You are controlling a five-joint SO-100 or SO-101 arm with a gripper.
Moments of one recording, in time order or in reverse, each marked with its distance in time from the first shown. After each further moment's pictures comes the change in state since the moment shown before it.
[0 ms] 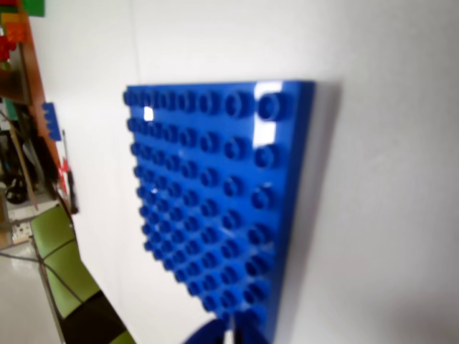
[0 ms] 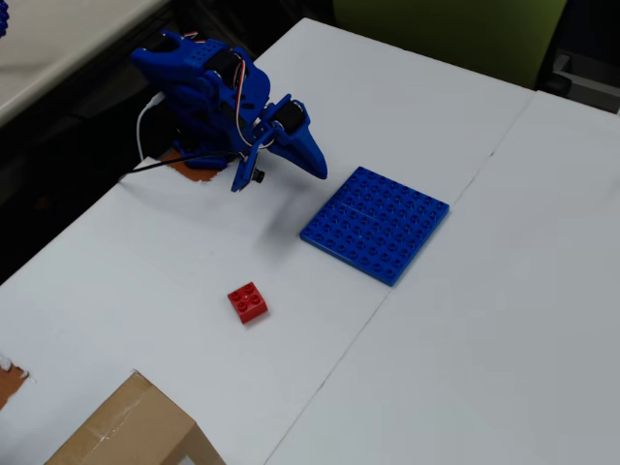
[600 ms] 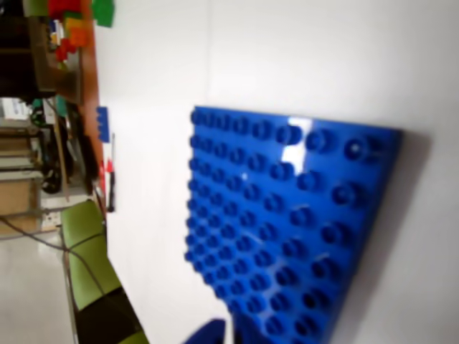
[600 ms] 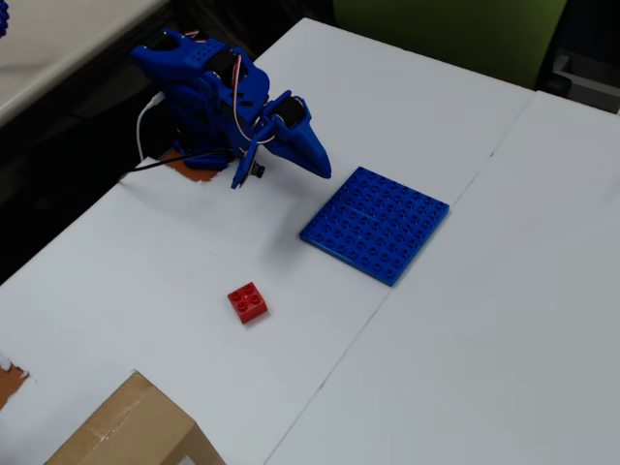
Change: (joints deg) arm 2.1 -2.0 -0.6 -10.7 -6.2
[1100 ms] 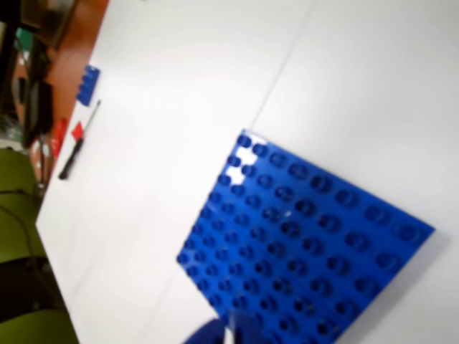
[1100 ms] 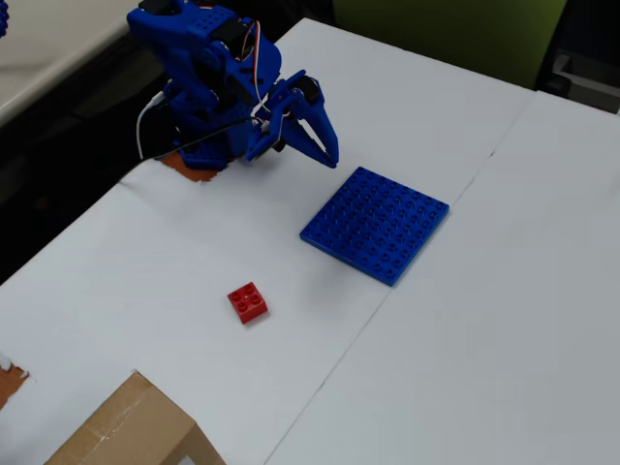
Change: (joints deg) arm -0.4 -38.7 -37.4 8.3 -21.5
